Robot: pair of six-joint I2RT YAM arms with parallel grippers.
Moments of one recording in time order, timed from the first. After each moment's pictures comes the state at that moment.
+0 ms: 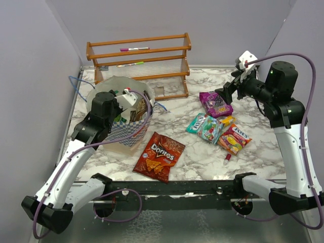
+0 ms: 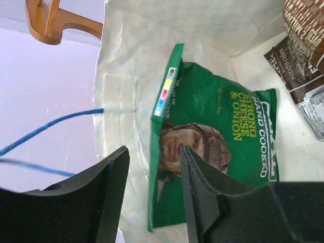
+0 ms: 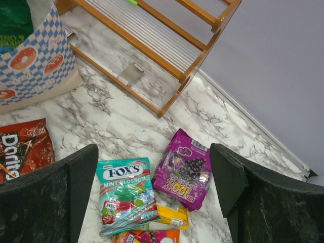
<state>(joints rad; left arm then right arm) -0.42 0.94 1.04 -0.59 -0.38 0.73 0.14 1.12 1.53 -0.69 -0.51 -0.41</state>
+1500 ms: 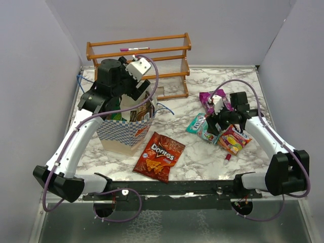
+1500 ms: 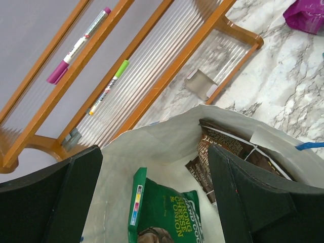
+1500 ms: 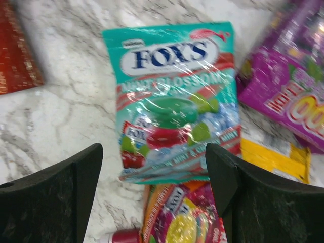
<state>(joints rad) -0.42 1.29 1.50 -0.59 0.06 0.47 0.14 1.31 0.91 -0.58 -0.42 -0.54</state>
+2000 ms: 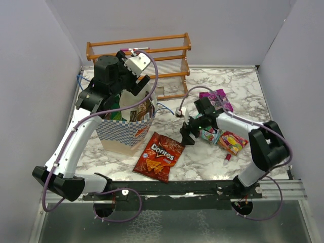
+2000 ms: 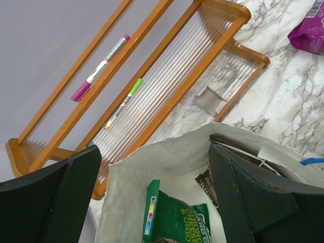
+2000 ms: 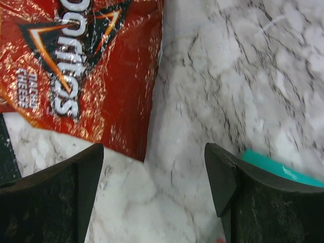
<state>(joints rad) -0.42 1.30 1.57 -0.57 0.07 0.48 0.47 1.59 0.95 -0.43 -0.67 -0.54</state>
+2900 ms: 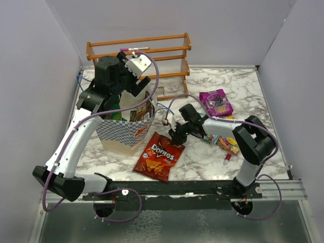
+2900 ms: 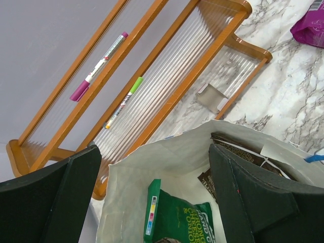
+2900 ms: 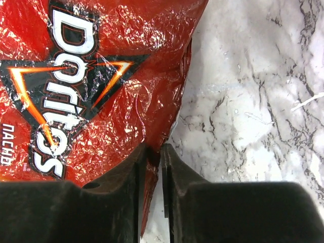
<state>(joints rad) -0.42 1.30 1.55 -0.56 0.07 0.51 0.67 1.77 0.95 -0.16 -0.59 -0.48</state>
